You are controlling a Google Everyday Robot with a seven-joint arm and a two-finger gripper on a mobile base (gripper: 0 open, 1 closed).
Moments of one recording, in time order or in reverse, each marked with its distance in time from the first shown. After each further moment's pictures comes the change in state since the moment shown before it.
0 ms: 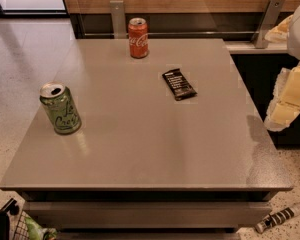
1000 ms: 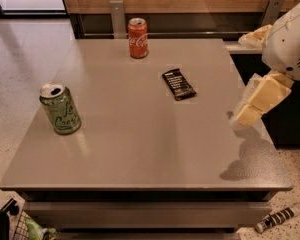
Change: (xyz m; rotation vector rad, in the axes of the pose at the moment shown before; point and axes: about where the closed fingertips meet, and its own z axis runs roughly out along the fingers) arm -0.045 0.002 0.028 0.006 -0.282 0.015
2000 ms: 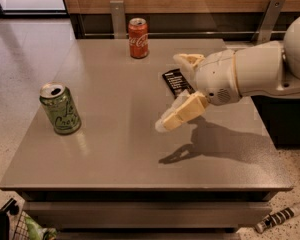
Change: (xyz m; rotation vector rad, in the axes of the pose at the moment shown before) arm -0.089 0.015 0.104 -0.100 -0.552 0.044
